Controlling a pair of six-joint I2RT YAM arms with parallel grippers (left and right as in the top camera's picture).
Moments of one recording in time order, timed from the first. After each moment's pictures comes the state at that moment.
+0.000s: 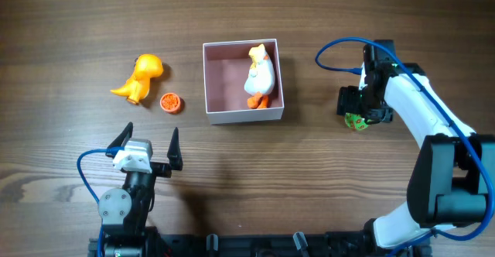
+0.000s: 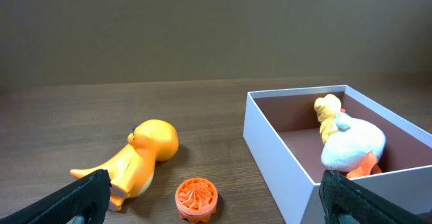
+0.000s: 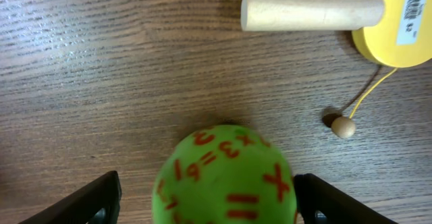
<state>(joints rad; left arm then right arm) 0.00 0.01 0.01 -0.06 0.13 -0.02 0.01 1.76 1.11 -0.82 0.04 0.17</state>
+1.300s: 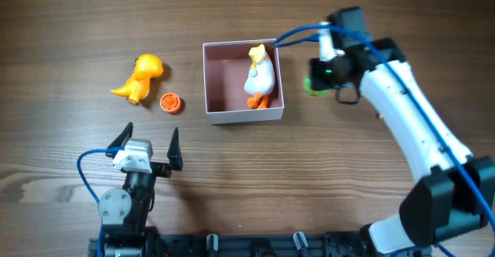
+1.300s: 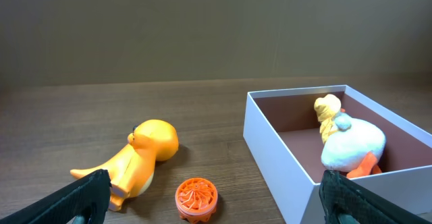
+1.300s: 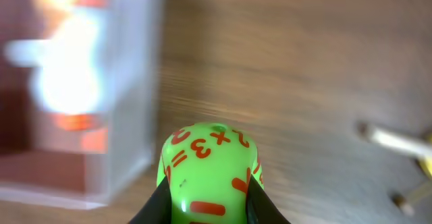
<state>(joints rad) 0.00 0.01 0.01 -0.06 0.13 -0.02 0.30 1.68 1.42 -0.91 -0.05 0.13</state>
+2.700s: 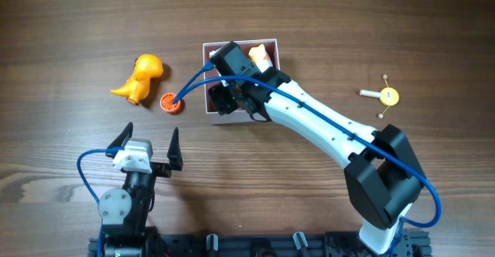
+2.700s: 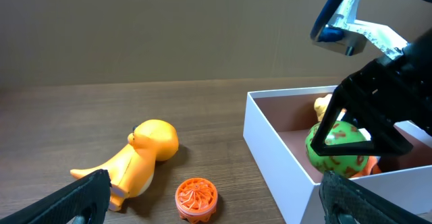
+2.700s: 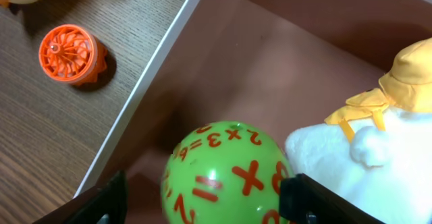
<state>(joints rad) 0.00 0.01 0.01 -0.06 0.13 -0.02 0.75 1.93 1.48 -0.59 0.05 0.15</state>
